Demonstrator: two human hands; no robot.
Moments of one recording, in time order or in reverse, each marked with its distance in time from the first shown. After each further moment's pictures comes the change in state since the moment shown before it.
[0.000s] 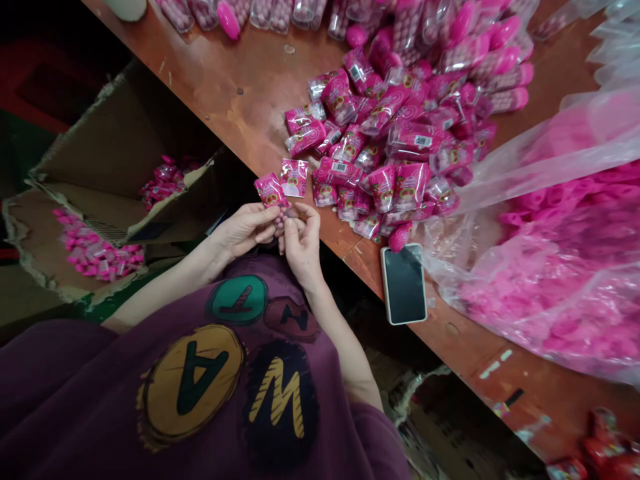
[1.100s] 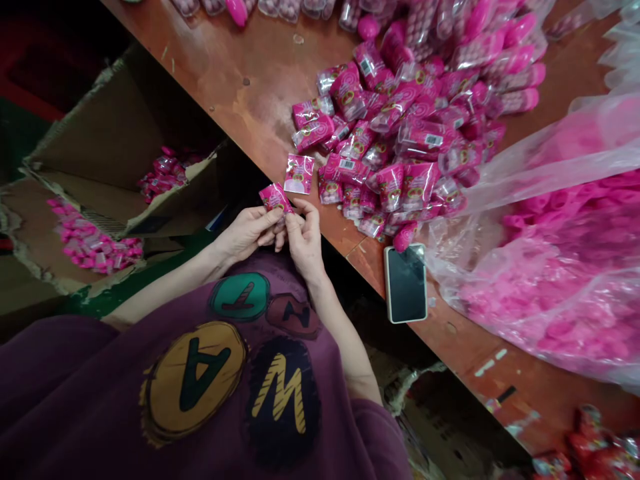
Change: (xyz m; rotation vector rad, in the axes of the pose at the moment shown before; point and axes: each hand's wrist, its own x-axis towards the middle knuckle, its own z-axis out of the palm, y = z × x) left_hand -0.012 -0.012 0.003 0.091 0.069 0.056; right_hand 0.006 0.007 0.001 -0.038 -0.030 0.080
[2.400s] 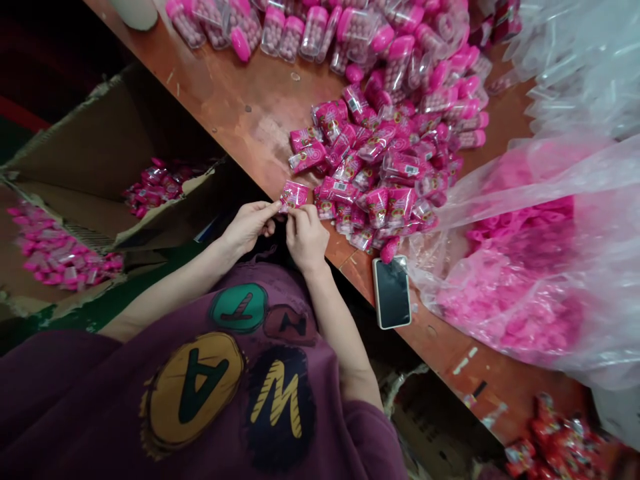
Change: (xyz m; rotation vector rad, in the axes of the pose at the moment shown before) left_hand 0.046 0.009 -0.011 0.045 0.311 -0.006; right_hand 0.037 -0.007 -0.022 -1.310 0.156 -0.609
